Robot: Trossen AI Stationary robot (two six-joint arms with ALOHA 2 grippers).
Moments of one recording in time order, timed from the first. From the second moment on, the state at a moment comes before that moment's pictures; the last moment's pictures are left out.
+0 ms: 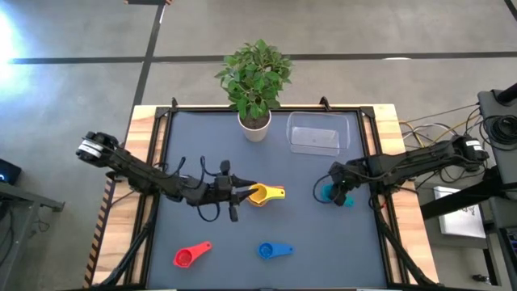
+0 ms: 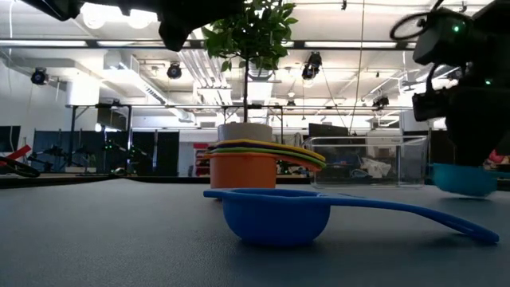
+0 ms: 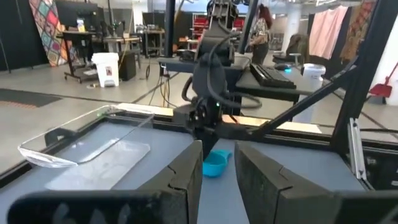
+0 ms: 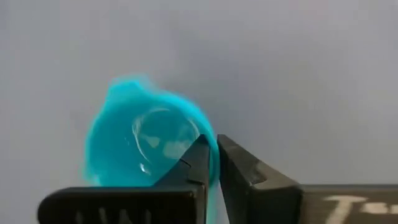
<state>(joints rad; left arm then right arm) -0.36 1.43 0.67 0.74 -0.56 -0.09 0.06 0.98 0.42 -0.63 0.01 0.67</state>
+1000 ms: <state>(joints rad) -0.58 1.24 1.03 -0.75 -0.46 -0.93 0.08 1.55 1.16 -0.47 -0.11 0.11</state>
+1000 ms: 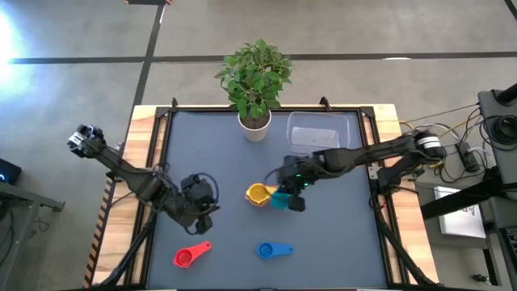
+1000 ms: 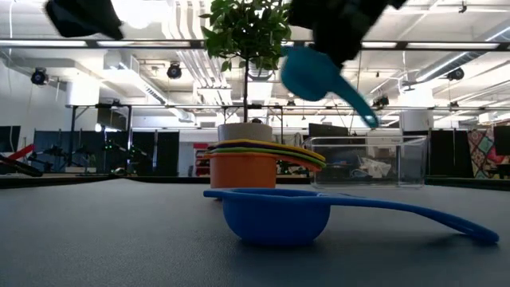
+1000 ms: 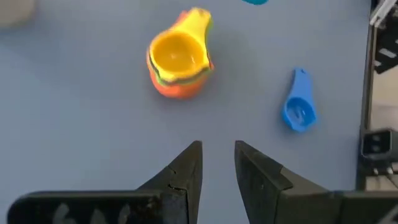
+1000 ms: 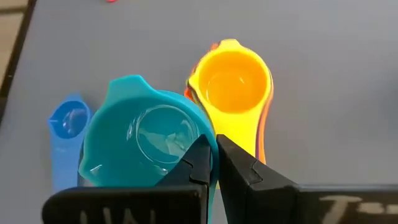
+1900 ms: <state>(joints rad) -0.70 1.26 1.00 -0.74 -0.52 -1.06 -0.03 1.91 1.50 -0.55 -0.25 0.00</state>
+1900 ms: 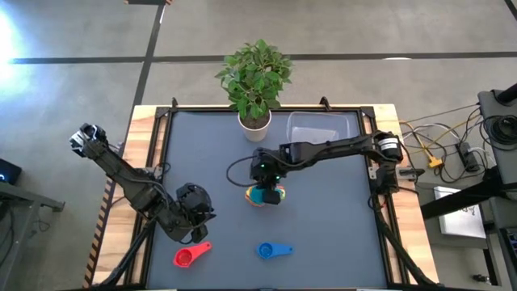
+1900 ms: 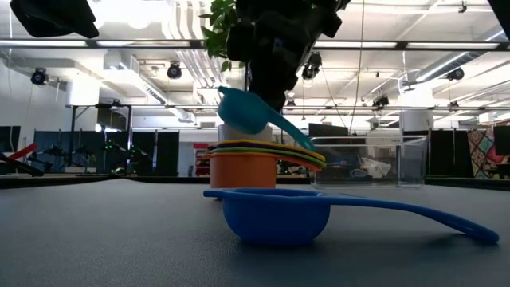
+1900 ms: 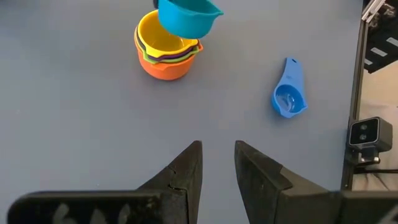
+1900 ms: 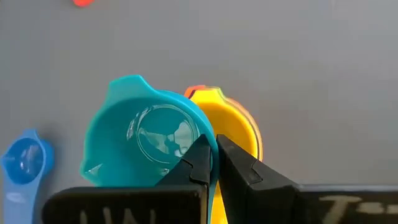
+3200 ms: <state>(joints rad) -0.70 1.28 1.00 -0.73 -0.38 -1.06 0.01 1.44 1.11 -0.43 -0.33 0.03</state>
